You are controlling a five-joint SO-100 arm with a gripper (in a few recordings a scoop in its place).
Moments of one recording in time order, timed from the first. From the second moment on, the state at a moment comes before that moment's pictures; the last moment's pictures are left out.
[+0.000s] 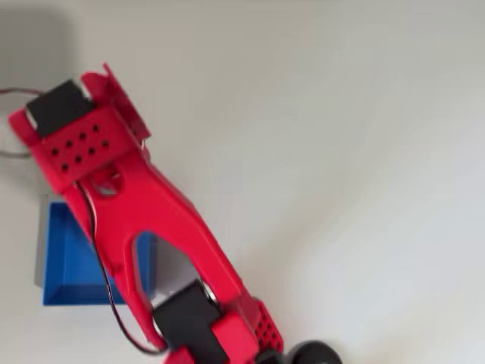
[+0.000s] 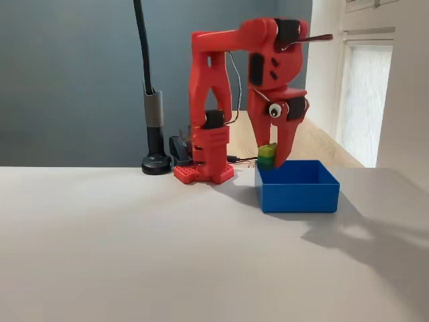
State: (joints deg) arm -33.0 96.7 86.7 93.3 -6.3
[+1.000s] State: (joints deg) arm -54.7 111.5 111.3 83.6 2.3
